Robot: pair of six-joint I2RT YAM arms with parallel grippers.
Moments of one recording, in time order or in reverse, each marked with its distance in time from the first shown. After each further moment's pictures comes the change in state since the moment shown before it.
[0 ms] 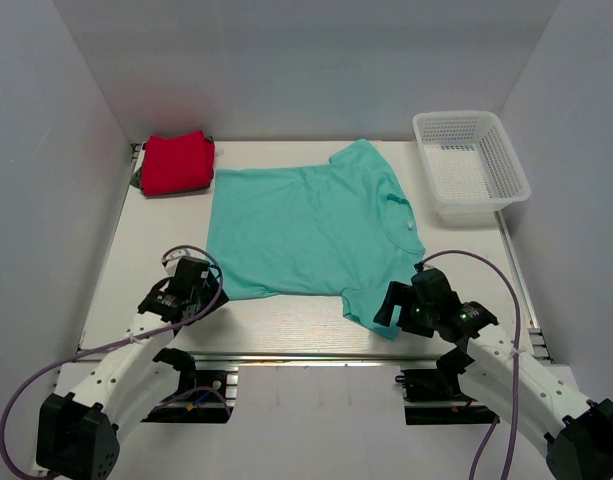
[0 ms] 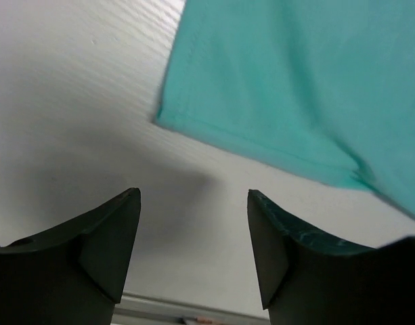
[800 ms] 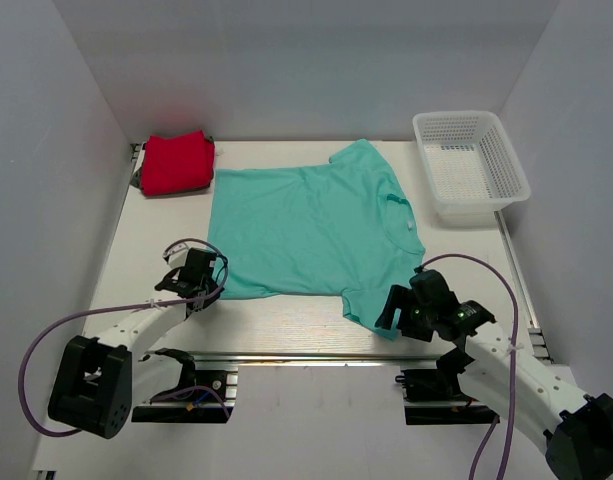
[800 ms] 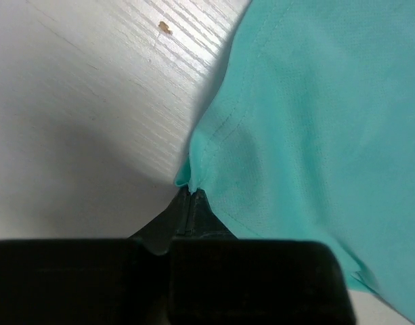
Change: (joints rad) left arm 0.034 0.294 -0.021 0.299 -0.122 -0.080; right arm 0.001 0.037 -0.010 -0.031 -0.018 0.048
